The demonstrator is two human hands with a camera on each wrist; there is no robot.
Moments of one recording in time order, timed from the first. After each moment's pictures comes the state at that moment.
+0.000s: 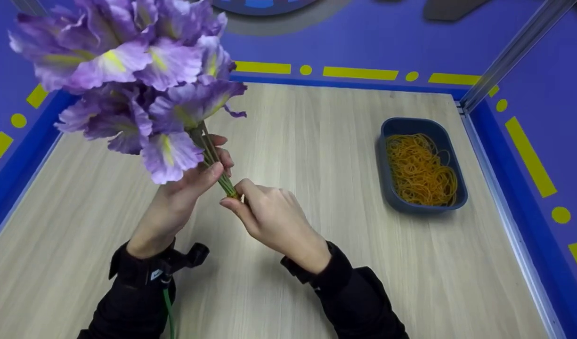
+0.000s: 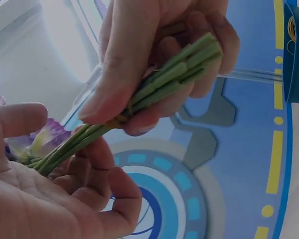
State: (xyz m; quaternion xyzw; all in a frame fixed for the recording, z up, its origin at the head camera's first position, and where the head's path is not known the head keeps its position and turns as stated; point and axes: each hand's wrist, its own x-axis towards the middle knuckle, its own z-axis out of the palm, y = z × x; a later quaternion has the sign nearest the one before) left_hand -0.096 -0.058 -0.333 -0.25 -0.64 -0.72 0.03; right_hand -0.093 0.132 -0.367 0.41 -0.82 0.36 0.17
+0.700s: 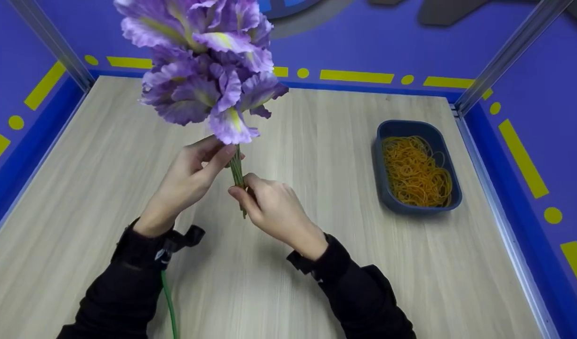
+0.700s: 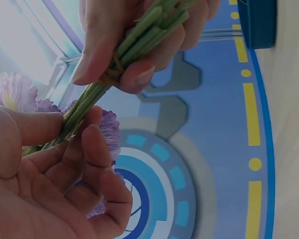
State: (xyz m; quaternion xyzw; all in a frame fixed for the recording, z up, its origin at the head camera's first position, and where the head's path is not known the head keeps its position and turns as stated) left_hand -0.128 -0.055 -0.336 -0.21 -0.80 -0.56 0.07; right_hand -0.114 0.136 -0.386 0.35 -0.85 0.39 0.10
